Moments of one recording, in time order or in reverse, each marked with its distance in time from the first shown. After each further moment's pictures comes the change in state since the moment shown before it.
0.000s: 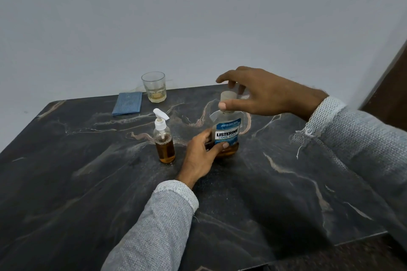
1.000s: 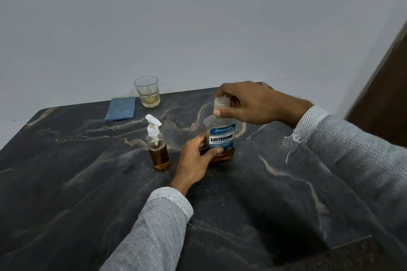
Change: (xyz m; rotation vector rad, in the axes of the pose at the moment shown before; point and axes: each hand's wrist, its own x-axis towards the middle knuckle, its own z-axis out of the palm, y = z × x) left_hand 0.000 0.003 -0.003 0.030 -0.019 -0.004; right_hand -0.002 0.006 0.015 0.025 0.002 0.015
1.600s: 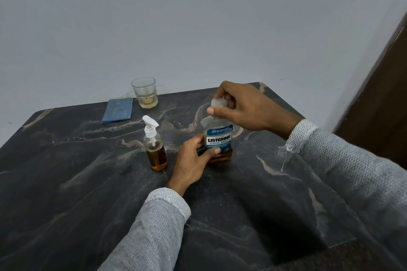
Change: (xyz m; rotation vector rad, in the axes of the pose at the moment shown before) left_hand -0.002 0.008 -0.001 -0.003 -0.008 -0.038; right_hand -0.005 0.000 0.020 0.186 0.195 0.049
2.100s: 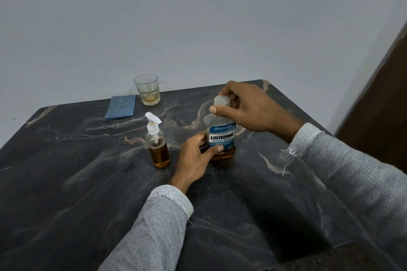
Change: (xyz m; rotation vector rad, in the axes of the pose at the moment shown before) left_hand 0.000 0.001 0.000 0.013 0.001 0.001; right_hand -0.003 0.004 0.010 0.042 0.071 0.030
